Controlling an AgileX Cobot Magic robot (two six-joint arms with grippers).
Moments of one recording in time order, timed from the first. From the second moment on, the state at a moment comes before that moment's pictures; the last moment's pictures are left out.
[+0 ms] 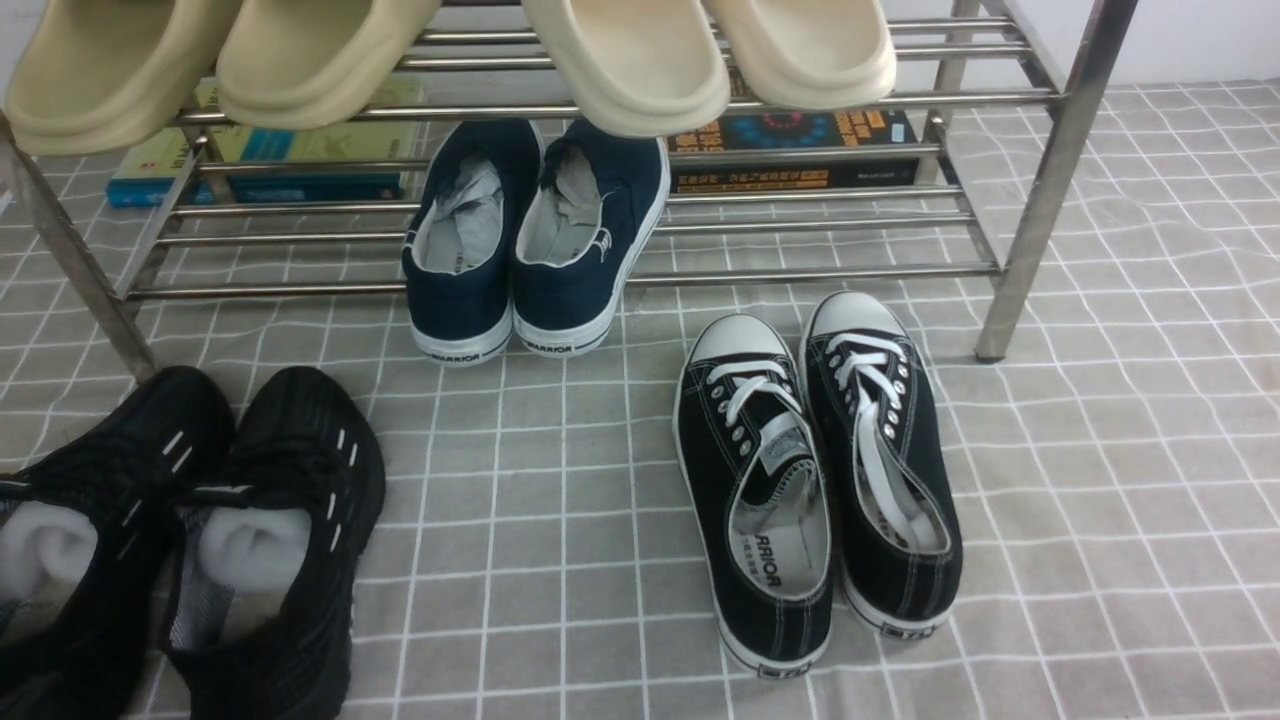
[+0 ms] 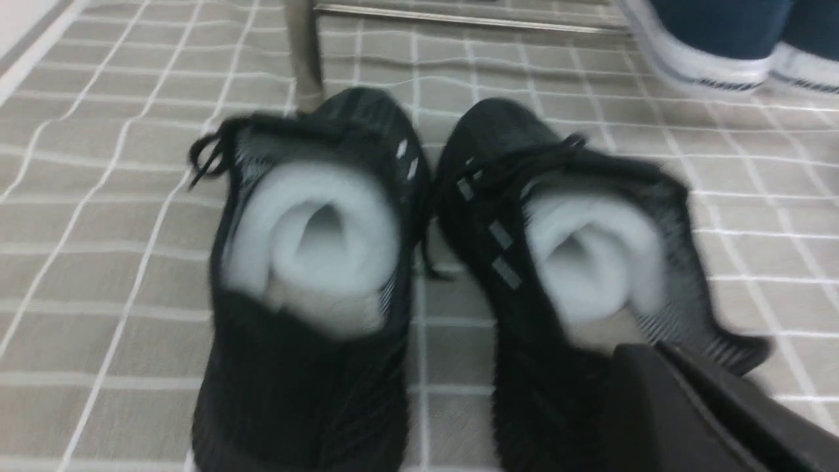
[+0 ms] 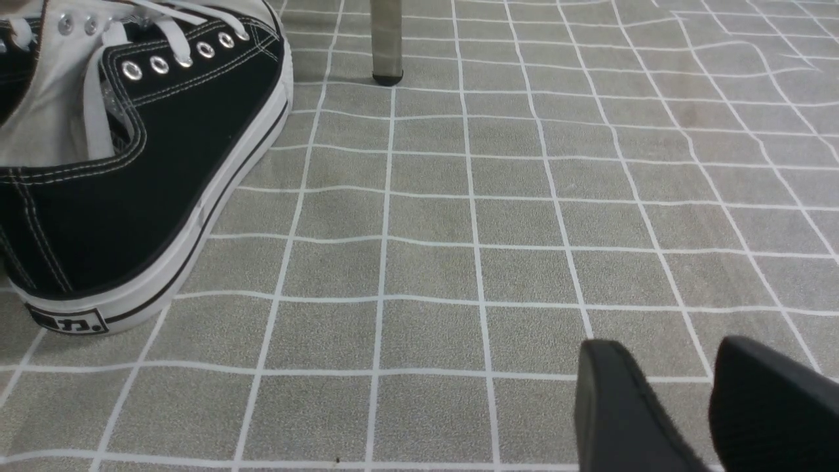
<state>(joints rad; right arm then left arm) 0.02 -0.01 0.01 -0.02 0.39 0.01 0.01 0.03 -0.06 -0.05 0.42 -0.04</state>
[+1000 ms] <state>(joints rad) 0.02 -0.01 0.01 -0.02 0.39 0.01 0.01 -0.01 0.02 0.08 0.39 -0.17</state>
